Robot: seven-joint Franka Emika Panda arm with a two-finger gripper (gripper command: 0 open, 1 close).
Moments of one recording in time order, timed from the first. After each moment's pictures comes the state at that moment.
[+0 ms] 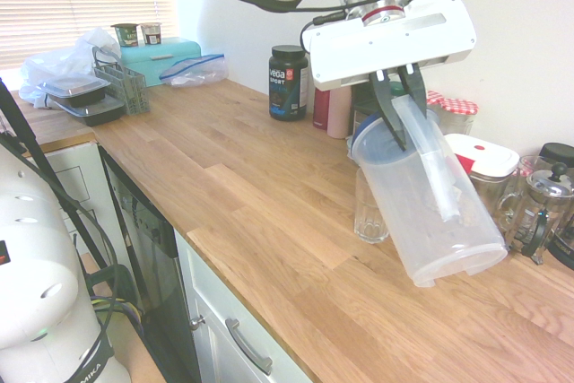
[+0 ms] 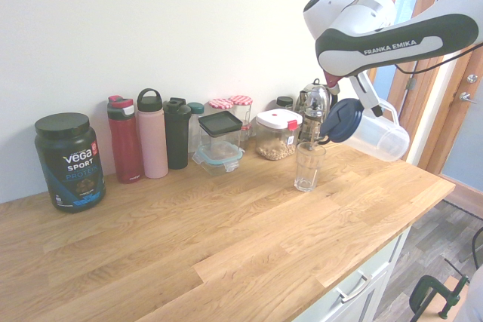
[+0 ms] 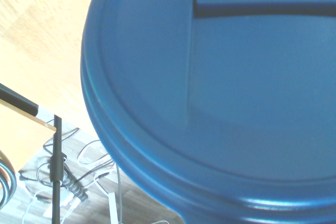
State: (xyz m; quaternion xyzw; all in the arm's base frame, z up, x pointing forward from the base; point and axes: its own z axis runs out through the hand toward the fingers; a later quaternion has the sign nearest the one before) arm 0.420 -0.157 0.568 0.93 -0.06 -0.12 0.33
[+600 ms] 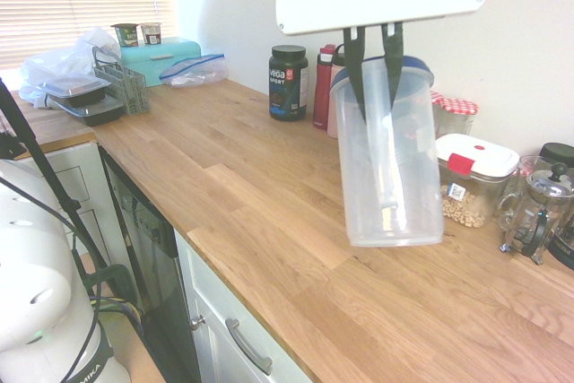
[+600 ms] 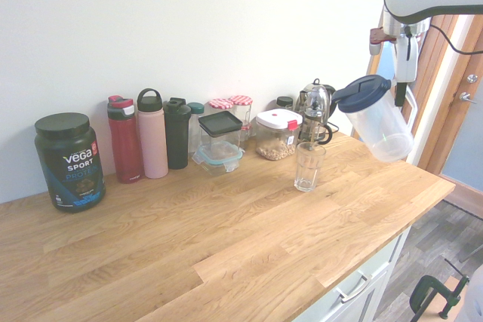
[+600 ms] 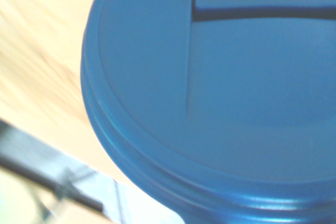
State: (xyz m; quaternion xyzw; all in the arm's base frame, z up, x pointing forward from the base) arm 0.337 -0.180 0.617 0.98 -0.18 0.00 0.12
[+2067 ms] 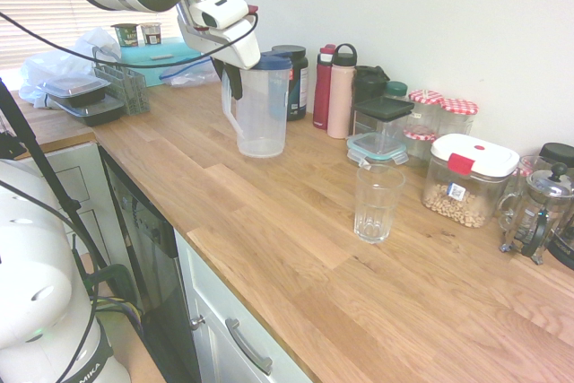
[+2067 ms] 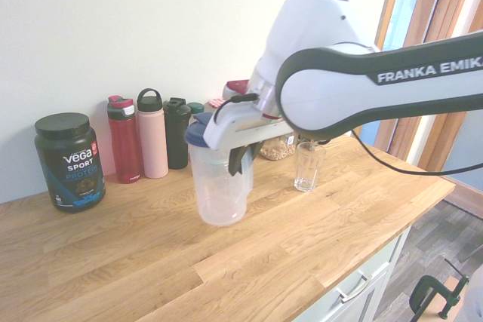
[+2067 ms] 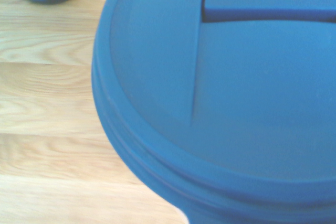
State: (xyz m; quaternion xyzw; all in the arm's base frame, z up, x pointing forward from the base) arm 0.390 0.194 0.508 0.91 -0.36 0.18 -0.10
